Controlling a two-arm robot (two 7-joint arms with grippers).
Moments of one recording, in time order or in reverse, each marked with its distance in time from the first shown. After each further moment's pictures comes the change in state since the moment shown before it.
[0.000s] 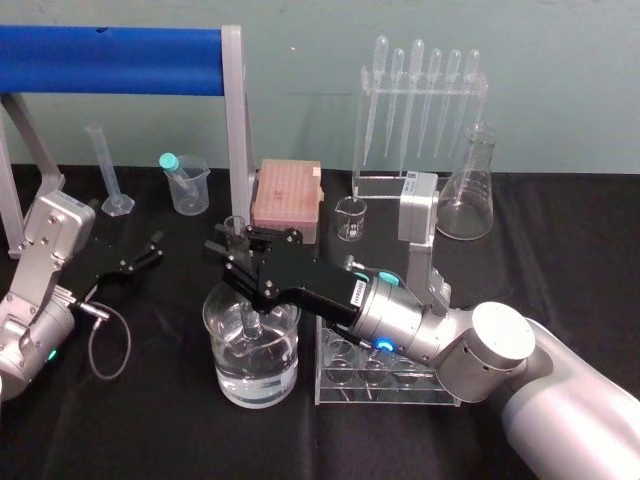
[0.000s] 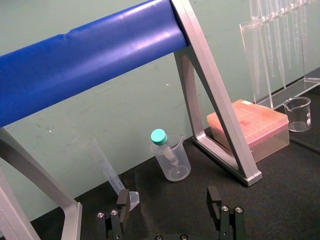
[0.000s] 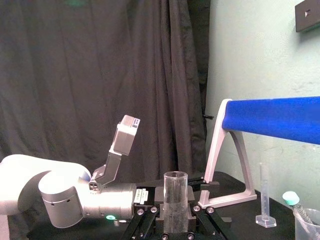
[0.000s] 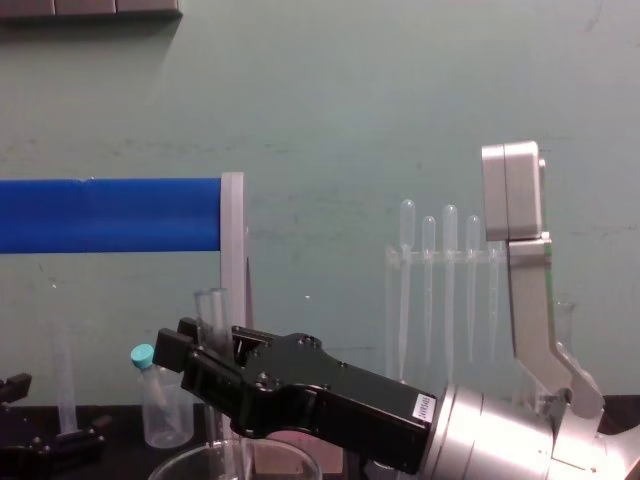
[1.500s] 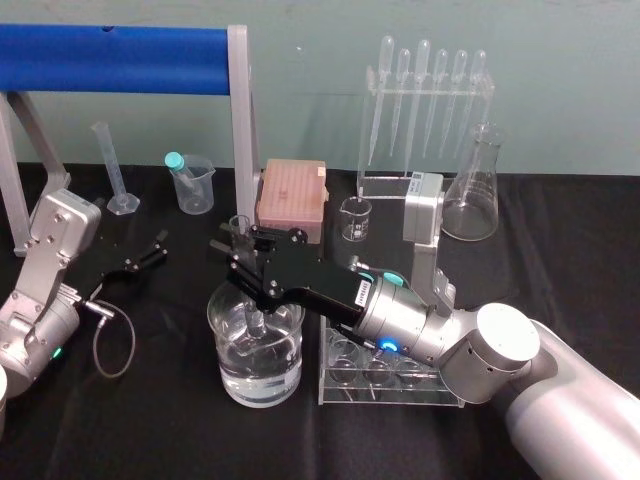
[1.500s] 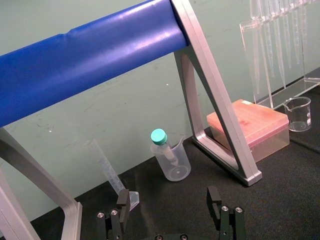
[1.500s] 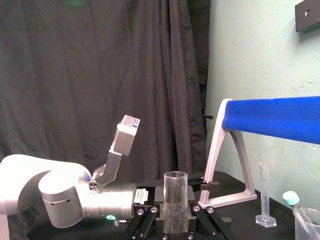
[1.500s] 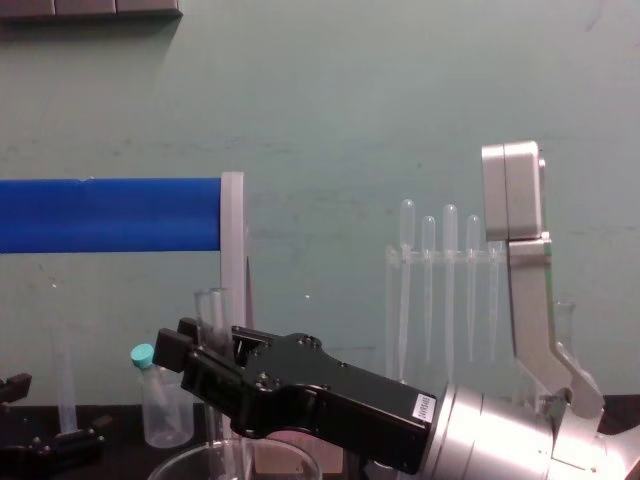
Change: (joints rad) left arm 0.000 0.000 0.000 0.000 0.000 0.000 0.000; right arm 0.000 0.000 0.000 0.000 0.000 0.000 0.000
